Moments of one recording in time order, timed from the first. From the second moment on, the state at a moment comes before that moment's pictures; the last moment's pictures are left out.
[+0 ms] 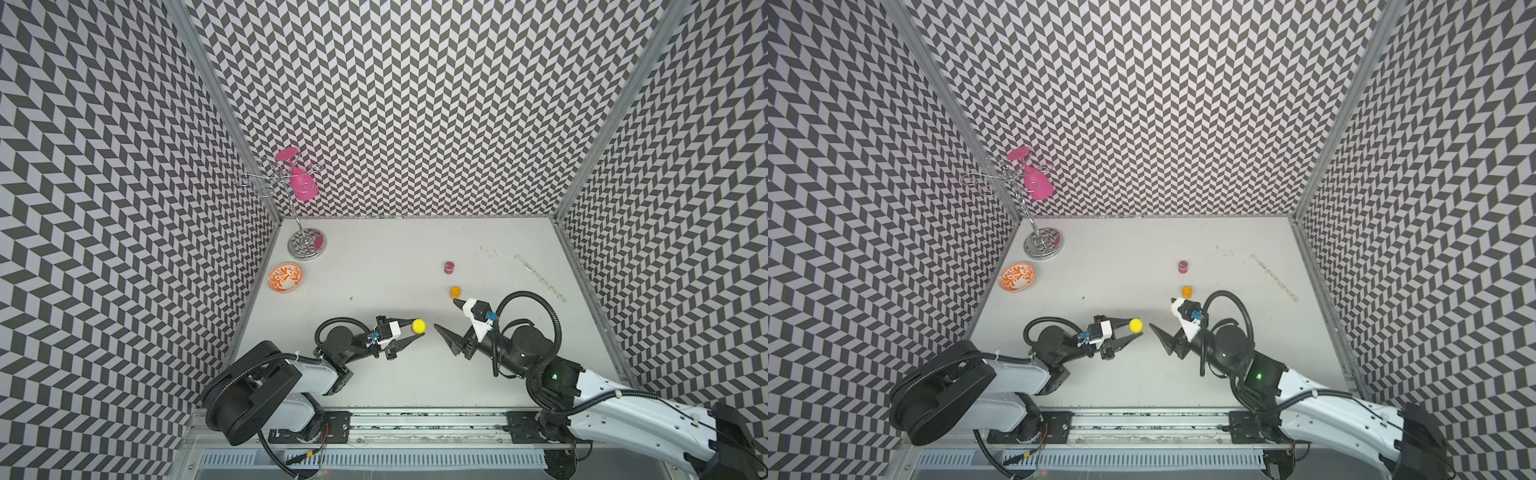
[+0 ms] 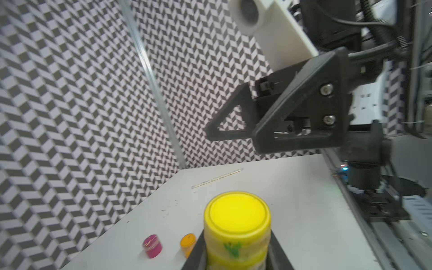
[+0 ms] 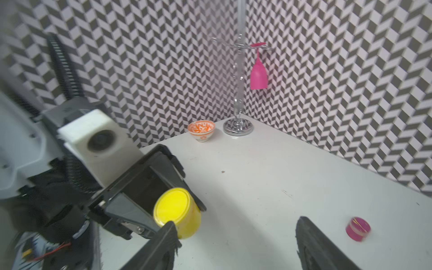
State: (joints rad) left arm -0.71 1.39 0.16 1.44 0.67 0.15; right arm 1.01 0.77 0.43 0.29 0.04 -0.07
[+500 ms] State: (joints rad) left arm -0.71 1.46 0.22 1.52 0.98 0.05; right arm 0.93 0.86 0.54 0.19 -0.53 -0.27
